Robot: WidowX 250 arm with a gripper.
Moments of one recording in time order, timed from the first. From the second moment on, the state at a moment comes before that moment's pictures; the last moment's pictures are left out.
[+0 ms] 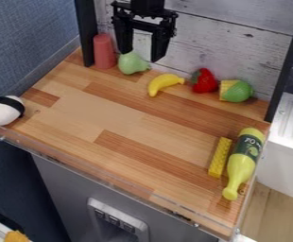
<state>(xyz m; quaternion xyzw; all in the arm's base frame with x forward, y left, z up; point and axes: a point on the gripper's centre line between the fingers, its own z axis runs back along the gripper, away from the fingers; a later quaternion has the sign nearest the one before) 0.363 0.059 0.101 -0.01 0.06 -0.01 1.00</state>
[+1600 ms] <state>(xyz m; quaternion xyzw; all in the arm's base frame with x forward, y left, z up) 0.393 0.008 0.028 0.00 0.06 -0.30 0.95</state>
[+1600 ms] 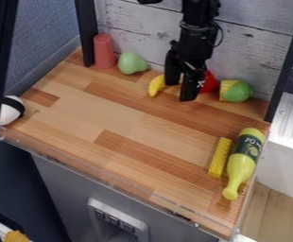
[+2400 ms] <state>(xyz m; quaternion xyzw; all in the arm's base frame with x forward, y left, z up) 0.394 0.025 0.010 0.00 0.07 -0.30 0.95</state>
